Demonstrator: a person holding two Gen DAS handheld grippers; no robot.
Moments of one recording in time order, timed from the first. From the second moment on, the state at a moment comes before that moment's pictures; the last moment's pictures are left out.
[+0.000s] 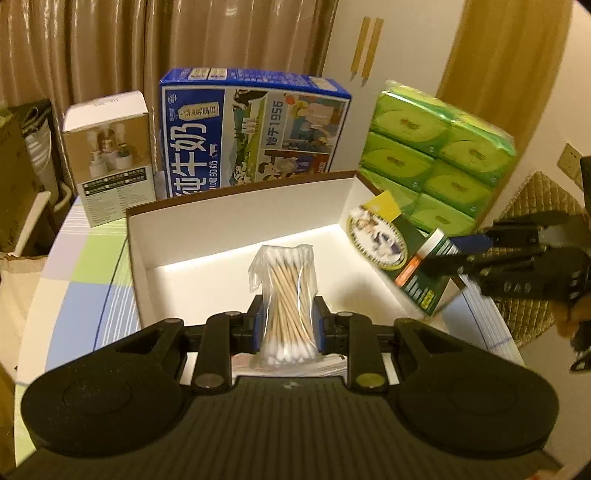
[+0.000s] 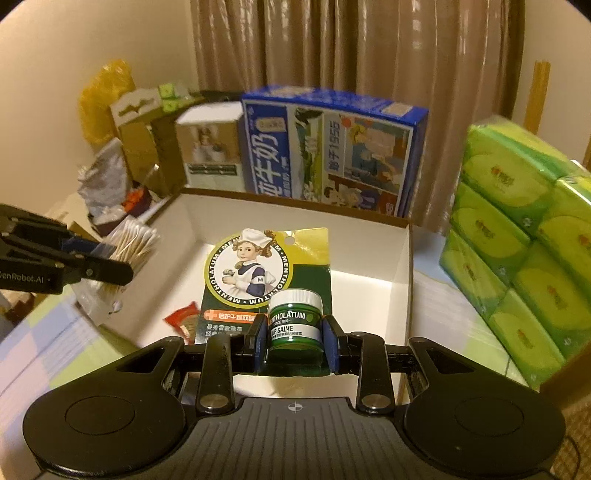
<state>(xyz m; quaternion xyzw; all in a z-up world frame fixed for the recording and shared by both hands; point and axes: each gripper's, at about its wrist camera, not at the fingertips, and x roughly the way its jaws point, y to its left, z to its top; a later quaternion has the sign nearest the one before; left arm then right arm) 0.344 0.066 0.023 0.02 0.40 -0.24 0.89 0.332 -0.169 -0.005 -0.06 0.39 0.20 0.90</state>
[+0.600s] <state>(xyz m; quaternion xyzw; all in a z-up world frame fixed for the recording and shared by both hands) 0.449 0.030 -0.062 0.03 0.51 -0.19 0.84 0.424 -0.152 -0.063 -0.05 0.49 0.15 0.86</state>
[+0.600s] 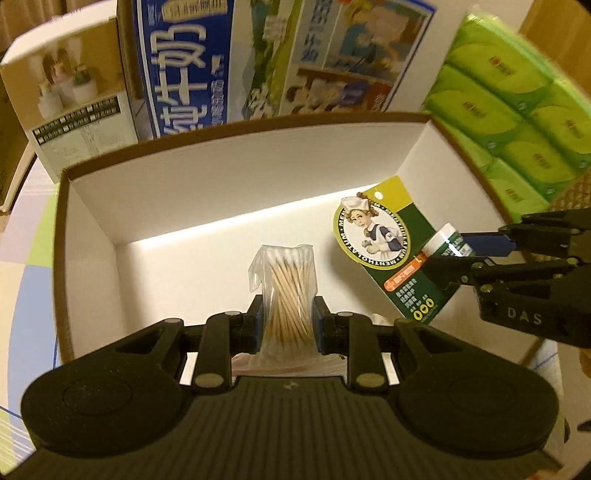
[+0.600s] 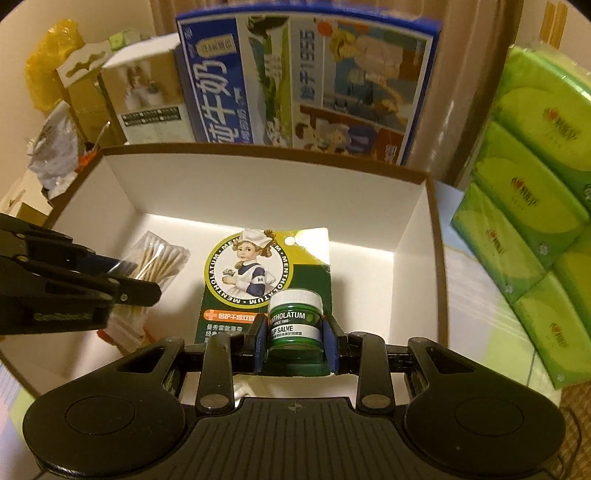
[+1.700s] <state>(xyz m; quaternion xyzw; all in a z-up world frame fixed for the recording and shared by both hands) 0.479 0.037 -0.082 0.06 0.52 -0.14 0.84 0.446 -0.143 -0.083 -0.05 0.50 0.15 0.85</state>
